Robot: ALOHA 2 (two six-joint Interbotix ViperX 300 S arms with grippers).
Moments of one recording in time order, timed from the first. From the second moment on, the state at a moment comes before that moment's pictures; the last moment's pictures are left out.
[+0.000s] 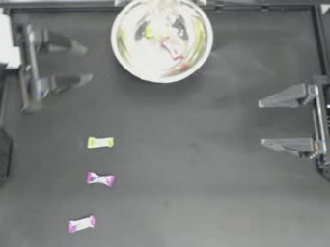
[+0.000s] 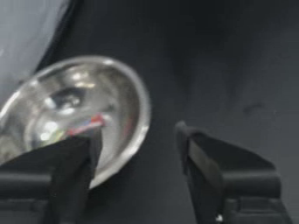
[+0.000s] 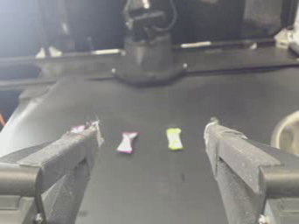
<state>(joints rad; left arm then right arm) 0.40 -0.74 0.85 -0.34 0.28 0.60 -0.08 -0.89 1.23 0.08 -0.29 0.00</state>
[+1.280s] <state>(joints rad) 0.41 -0.83 1.08 -0.54 0.40 0.56 -0.08 -0.87 1.23 0.09 -0.30 0.00</state>
